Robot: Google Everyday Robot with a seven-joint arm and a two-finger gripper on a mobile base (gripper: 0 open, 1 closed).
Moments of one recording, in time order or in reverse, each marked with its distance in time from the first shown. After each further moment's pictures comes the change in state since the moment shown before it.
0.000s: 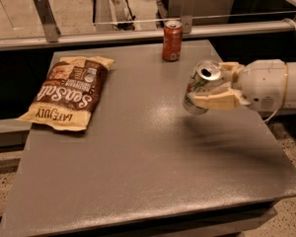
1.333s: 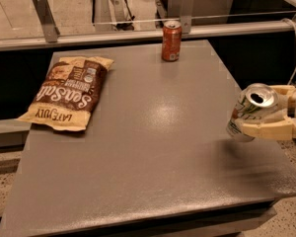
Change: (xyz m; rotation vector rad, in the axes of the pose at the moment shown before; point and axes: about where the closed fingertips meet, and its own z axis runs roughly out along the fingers) arm 0.027 0.038 -0.092 0.064 0.106 0.045
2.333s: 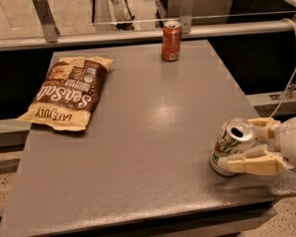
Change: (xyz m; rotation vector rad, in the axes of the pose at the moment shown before) arm 0.041 0.054 0.027 -0.098 0.054 0.107
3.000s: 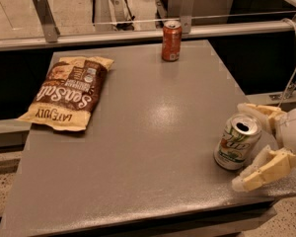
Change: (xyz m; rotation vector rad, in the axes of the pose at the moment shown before) arm -0.010 0.000 -0.005 -0.035 0.088 0.013
